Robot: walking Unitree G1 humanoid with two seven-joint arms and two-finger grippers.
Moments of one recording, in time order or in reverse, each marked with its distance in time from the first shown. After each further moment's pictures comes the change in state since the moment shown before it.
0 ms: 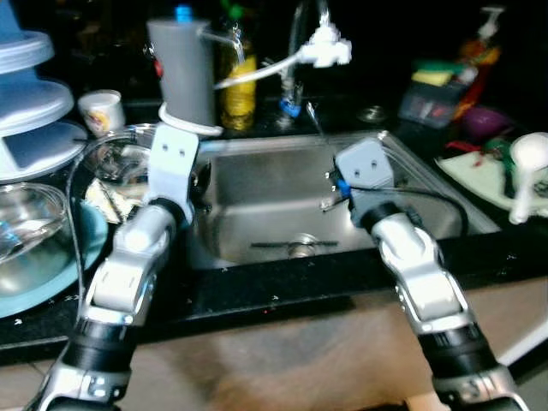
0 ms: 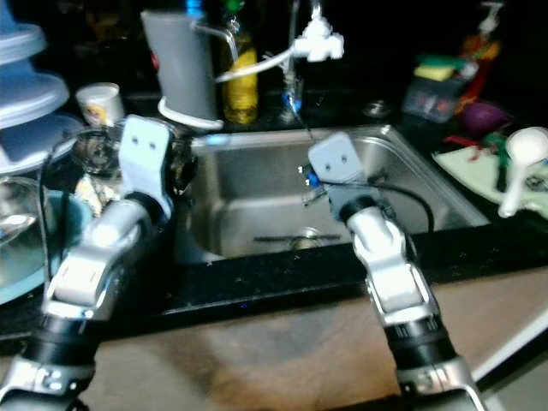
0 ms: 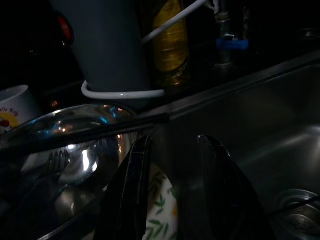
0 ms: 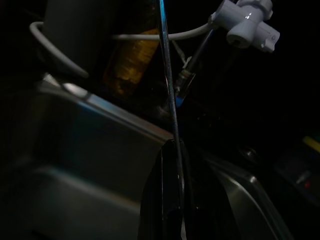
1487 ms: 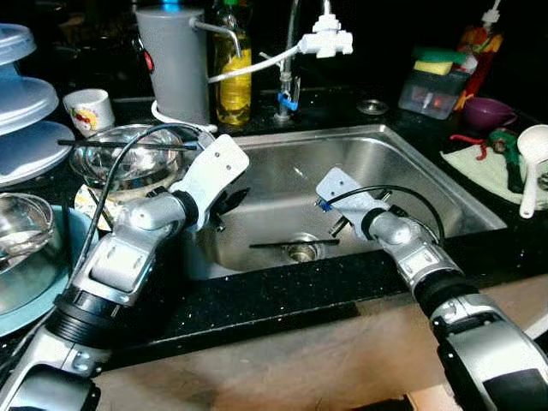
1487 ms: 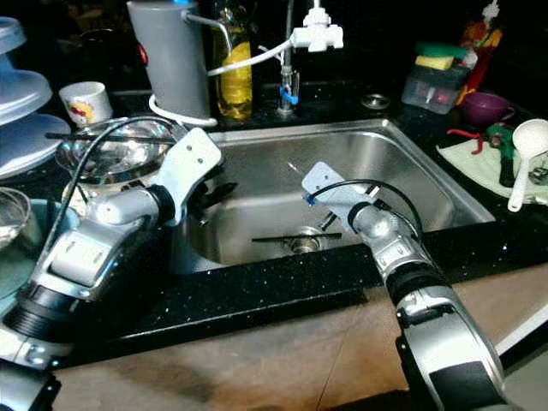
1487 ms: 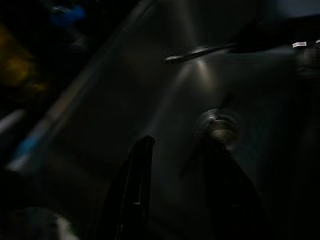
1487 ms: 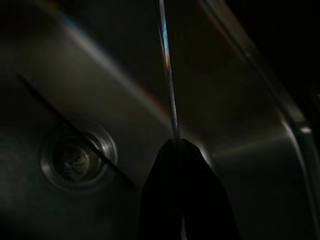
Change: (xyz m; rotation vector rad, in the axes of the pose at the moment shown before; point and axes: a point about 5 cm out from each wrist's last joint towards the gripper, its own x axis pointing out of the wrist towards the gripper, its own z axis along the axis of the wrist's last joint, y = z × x) left arm 0.003 -0.027 0.012 0.278 0.108 -0.625; right arm 0.035 -0.002 -0.078 -0.265 0.363 0.309
